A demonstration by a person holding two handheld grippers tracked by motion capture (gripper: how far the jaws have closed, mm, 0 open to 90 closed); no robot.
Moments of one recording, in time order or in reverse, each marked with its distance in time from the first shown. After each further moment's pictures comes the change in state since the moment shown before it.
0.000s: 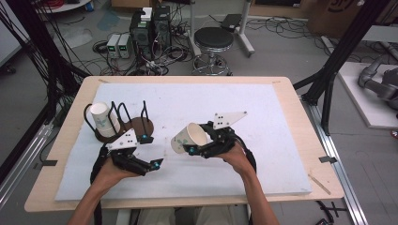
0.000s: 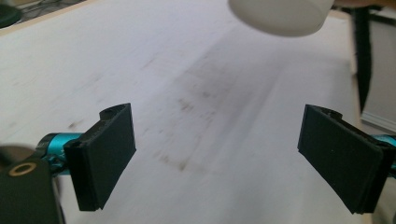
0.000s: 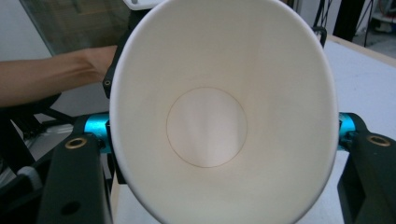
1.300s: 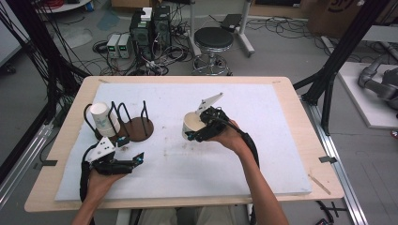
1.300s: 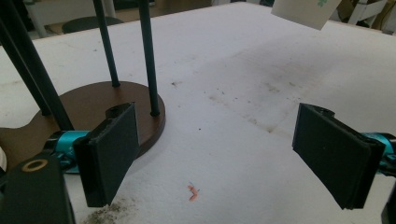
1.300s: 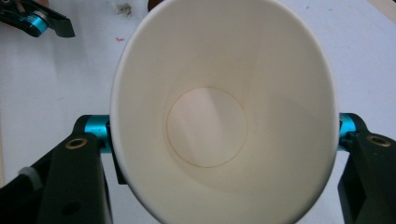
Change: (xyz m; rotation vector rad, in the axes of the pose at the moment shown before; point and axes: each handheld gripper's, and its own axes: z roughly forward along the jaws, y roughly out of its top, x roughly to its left) left arm 0.019 -0.056 -0.027 -0.145 0.263 -0.104; right arm -0.033 0.035 0.021 0.469 -0.310 0.009
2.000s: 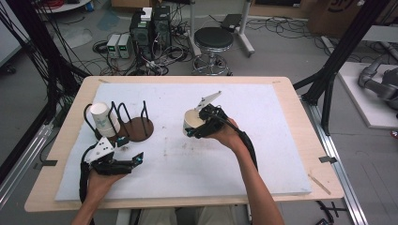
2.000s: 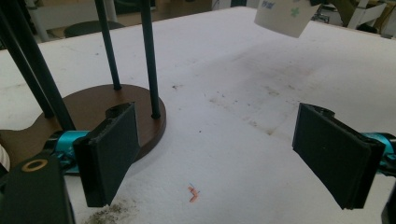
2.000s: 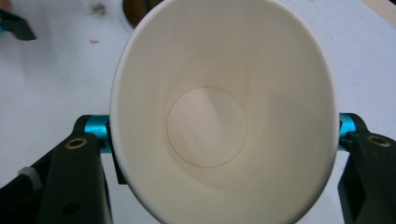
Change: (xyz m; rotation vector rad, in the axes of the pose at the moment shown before) left arm -0.001 -0.001 -0.001 -0.016 0.004 0.003; right arm -0.009 0.002 0.012 0.015 -0.053 0.045
